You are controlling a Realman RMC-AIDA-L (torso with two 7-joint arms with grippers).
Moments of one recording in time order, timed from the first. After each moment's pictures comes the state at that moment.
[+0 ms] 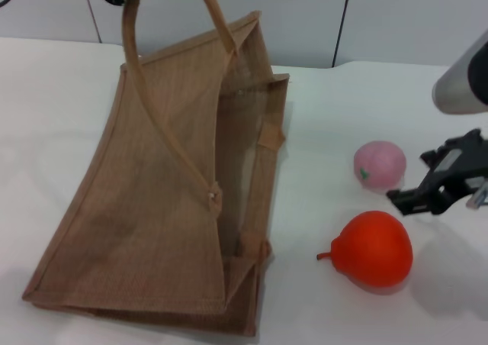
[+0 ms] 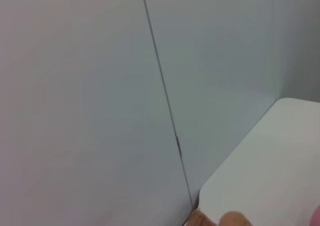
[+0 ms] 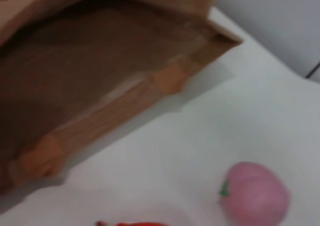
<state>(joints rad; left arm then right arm) -0.58 -2.03 0.89 1.74 -0.91 -1.57 0.93 0.39 2.01 -1.68 -1.88 0.48 1.55 -0.38</state>
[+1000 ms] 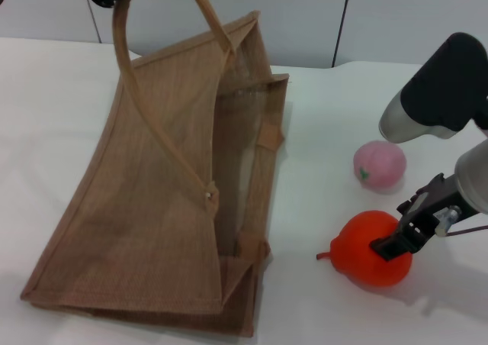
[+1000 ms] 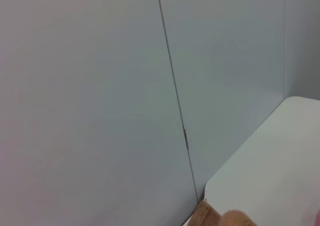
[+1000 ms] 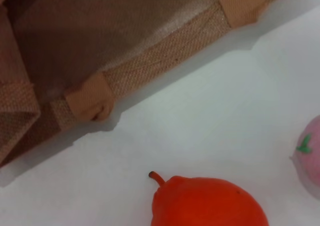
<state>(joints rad) -0.56 -2.03 0.87 1.74 -0.90 -1.57 0.92 0.56 2.02 -1.70 -1.57 0.56 1.61 -0.38</state>
